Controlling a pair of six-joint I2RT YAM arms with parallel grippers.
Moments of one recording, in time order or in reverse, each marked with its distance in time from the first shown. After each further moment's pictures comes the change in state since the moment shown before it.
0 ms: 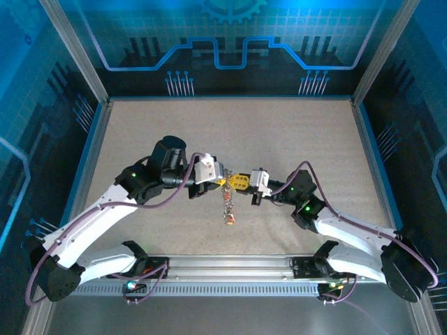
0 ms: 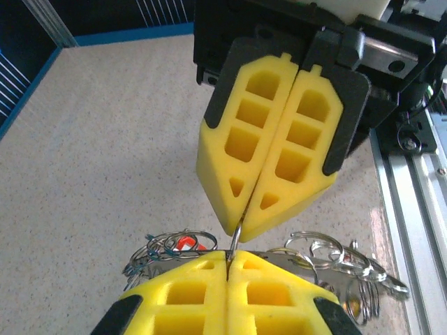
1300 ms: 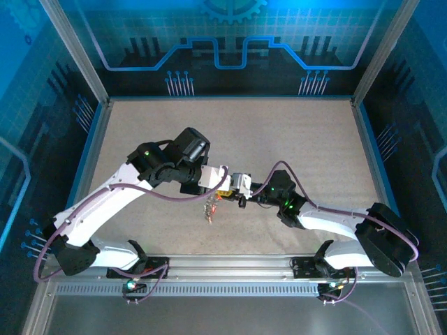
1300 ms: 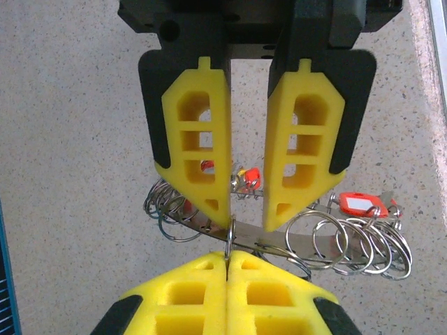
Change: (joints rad) left arm -0.137 0.224 0.406 -0.591 -0.420 0.362; right arm 0.093 0.241 0.031 0.137 0.085 0.002
